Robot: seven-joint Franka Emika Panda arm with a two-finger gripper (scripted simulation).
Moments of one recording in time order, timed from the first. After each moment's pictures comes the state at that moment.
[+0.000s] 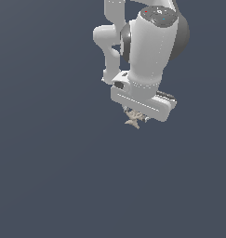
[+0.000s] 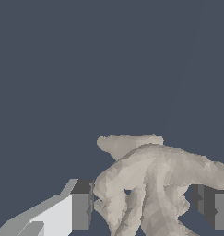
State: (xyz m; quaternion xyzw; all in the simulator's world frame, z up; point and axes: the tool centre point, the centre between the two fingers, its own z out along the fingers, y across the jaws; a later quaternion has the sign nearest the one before) arm 0.012 0.085 0.266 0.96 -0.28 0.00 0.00
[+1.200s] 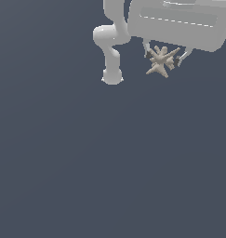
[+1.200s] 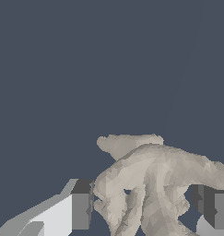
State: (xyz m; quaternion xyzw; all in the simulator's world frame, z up) arm -0.013 0.128 0.460 0.96 -0.28 0.00 0.00
